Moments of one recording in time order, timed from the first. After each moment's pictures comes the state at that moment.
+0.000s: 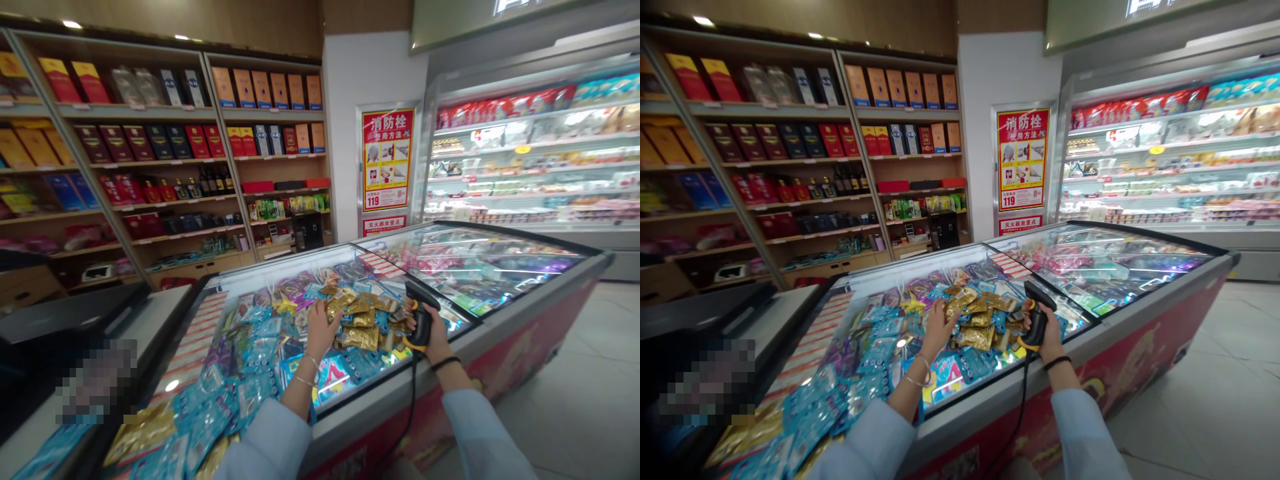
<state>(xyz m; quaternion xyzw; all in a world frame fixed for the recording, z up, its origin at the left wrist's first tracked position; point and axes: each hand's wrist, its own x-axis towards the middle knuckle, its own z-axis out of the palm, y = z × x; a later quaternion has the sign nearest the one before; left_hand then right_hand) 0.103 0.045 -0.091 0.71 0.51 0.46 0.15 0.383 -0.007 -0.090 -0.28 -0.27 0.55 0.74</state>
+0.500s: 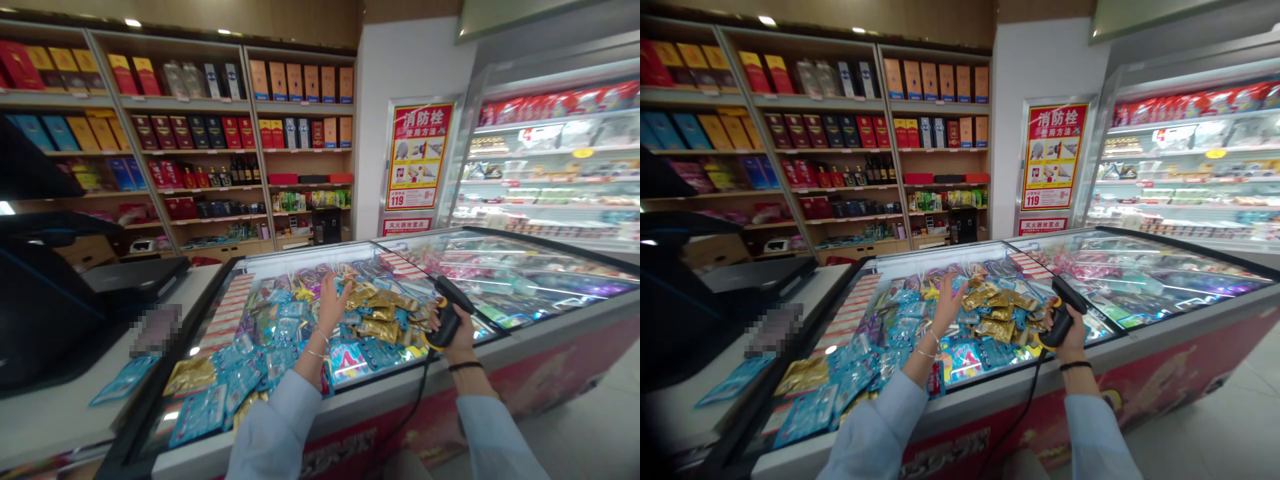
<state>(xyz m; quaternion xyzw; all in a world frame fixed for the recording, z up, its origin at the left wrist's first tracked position) 0.083 0.042 -0.041 0.68 0.46 0.55 0.16 0.360 -0.028 -0.060 -0.24 -0.31 0.49 0.78</state>
